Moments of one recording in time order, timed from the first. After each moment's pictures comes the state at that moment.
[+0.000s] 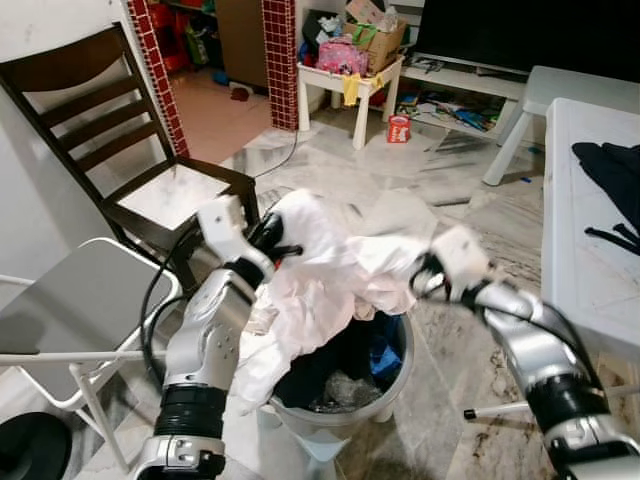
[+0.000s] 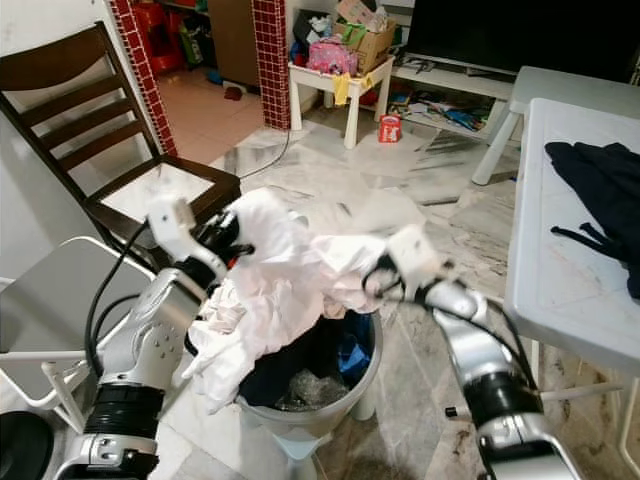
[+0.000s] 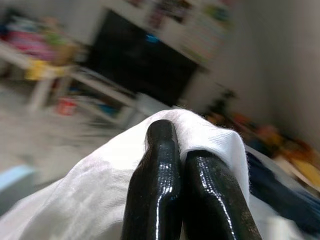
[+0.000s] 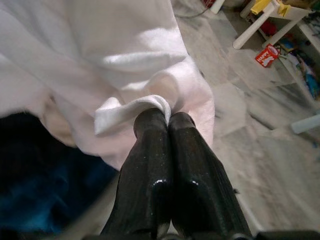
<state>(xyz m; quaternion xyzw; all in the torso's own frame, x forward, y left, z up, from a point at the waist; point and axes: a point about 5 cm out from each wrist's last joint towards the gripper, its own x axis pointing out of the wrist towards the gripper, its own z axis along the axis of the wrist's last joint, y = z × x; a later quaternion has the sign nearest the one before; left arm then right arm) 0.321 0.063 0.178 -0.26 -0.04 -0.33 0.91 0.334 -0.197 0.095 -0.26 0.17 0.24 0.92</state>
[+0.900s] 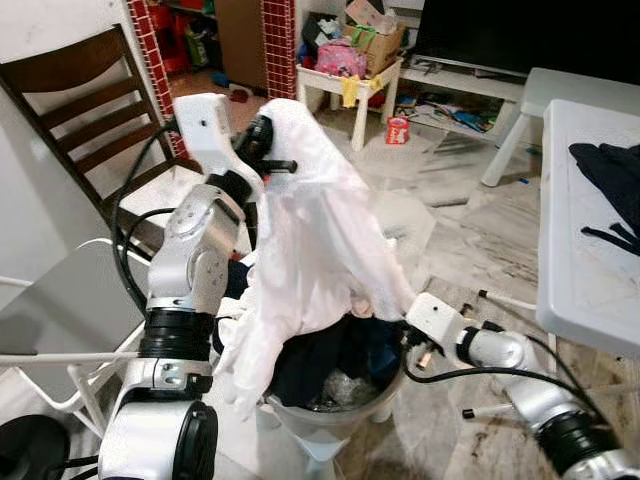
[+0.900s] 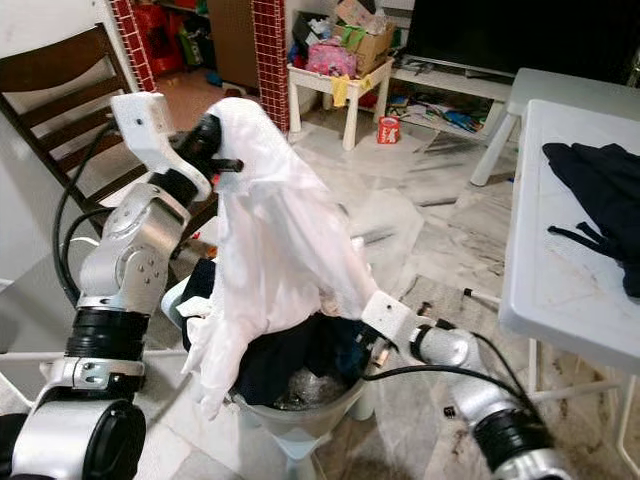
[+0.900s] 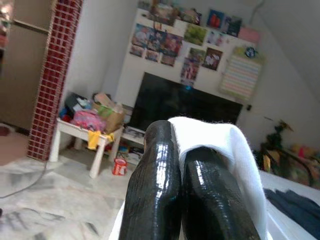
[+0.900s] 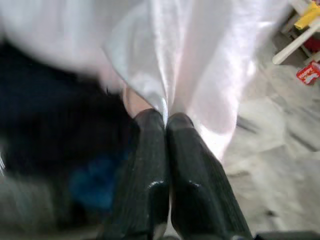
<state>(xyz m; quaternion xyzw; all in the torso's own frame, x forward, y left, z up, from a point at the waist) 0.371 0.121 0.250 -0.18 -0.15 -0.19 0.95 0.302 -0.171 0.060 -0.20 0.15 0.32 0.91</state>
